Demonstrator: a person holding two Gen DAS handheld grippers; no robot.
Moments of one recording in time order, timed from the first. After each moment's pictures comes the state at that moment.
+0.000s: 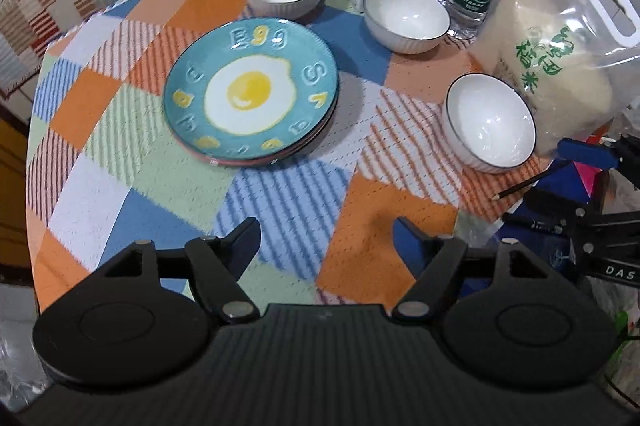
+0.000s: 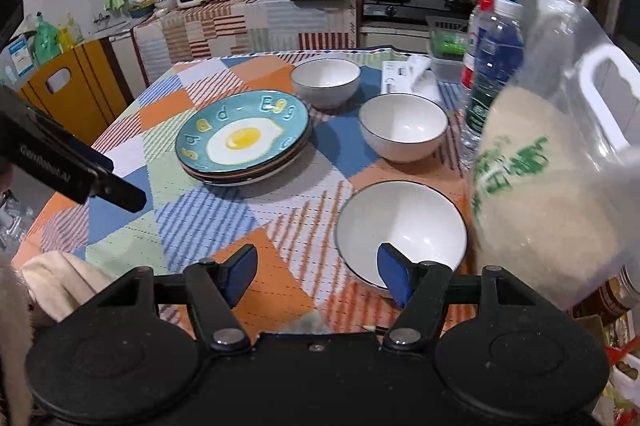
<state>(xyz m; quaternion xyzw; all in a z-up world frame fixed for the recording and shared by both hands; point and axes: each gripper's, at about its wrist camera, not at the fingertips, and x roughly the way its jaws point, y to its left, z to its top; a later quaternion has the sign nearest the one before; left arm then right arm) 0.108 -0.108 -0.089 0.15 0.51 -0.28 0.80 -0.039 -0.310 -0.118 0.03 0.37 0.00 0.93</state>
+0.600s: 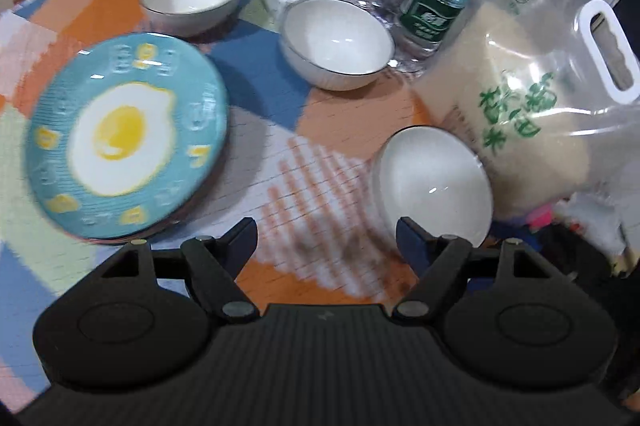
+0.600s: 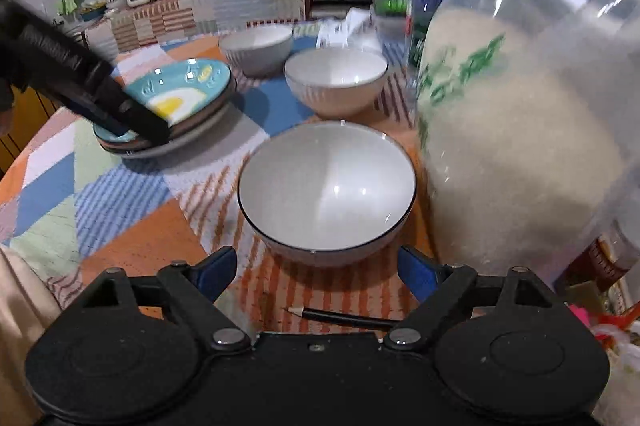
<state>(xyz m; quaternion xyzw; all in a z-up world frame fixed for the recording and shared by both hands) 0.146 -0.194 -0.144 0.06 0.52 -0.36 0.78 -0.020 -0.345 -0.193 0.04 0.39 -0.05 0.92</state>
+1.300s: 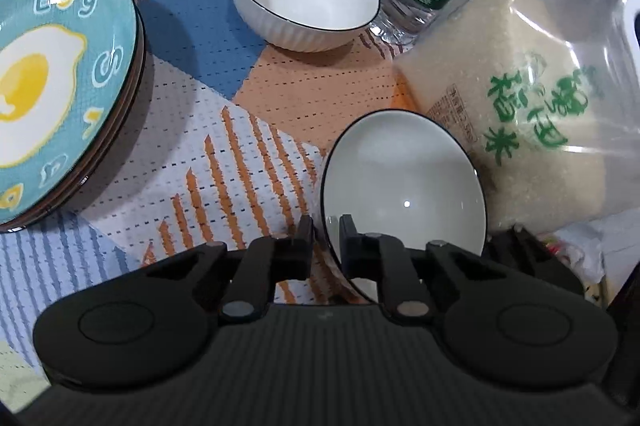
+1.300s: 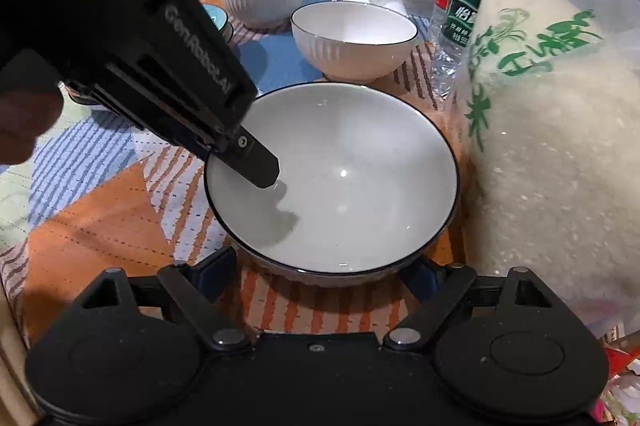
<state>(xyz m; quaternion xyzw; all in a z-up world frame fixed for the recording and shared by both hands) 0.150 -0.240 -0.193 0.01 0.56 -0.36 0.75 0.017 -0.343 -0.220 -0.01 0.43 -0.04 0.90</state>
